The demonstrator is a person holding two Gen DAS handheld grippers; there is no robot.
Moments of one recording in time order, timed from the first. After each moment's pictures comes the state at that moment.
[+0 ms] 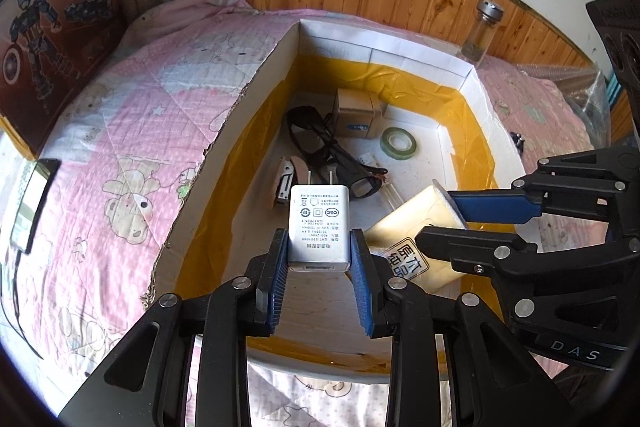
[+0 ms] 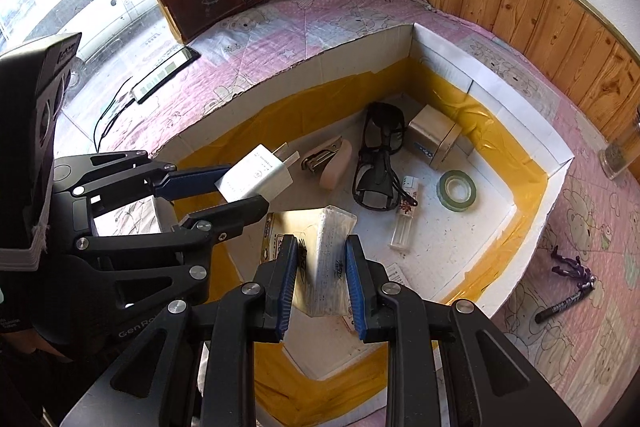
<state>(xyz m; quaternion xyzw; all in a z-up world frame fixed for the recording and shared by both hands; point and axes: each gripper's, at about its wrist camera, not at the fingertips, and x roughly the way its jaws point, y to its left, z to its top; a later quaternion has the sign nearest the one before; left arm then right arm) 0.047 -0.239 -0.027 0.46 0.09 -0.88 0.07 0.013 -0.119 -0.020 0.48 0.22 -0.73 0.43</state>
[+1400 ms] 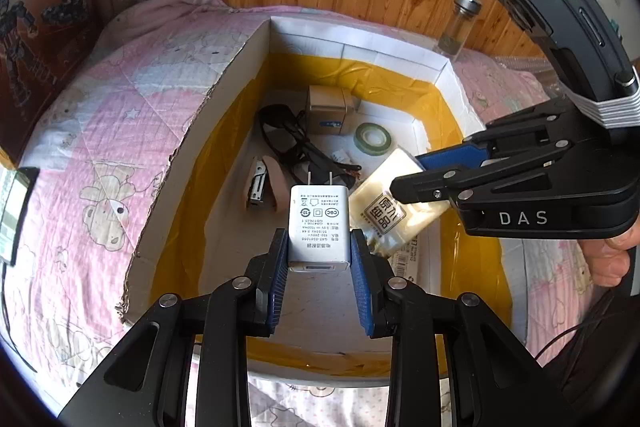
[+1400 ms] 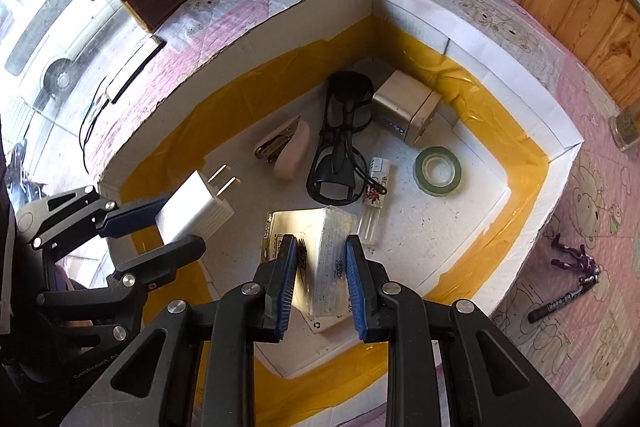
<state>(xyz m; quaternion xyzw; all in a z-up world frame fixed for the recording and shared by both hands) 0.039 -0.231 -0.026 0.47 0.09 -0.88 0.02 -0.043 -0.123 -0.039 0.54 0.23 -0.70 0.41</state>
